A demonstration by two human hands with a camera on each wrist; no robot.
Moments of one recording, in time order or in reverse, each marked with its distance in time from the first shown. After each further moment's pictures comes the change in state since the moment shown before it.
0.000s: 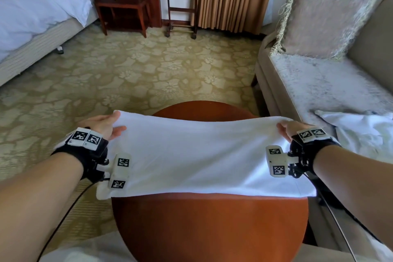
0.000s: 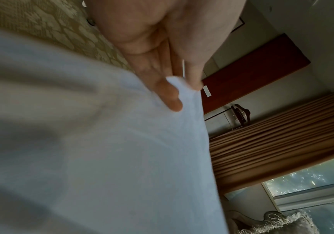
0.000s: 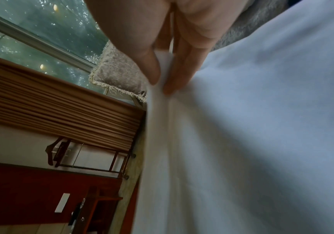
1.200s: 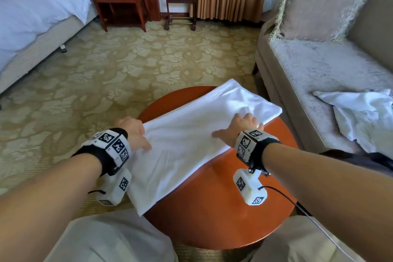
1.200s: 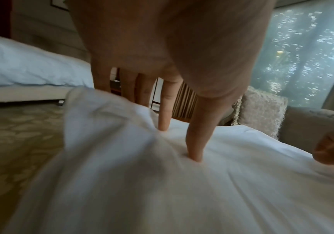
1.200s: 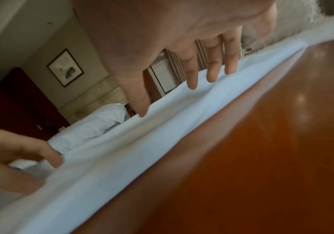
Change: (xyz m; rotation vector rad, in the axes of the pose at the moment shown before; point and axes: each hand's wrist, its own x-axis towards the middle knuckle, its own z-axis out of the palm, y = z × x) left_hand -0.087 0.002 0.009 1.506 -0.402 0.301; right_hand -0.156 0.034 0.096 -1.261 -0.032 -0.385
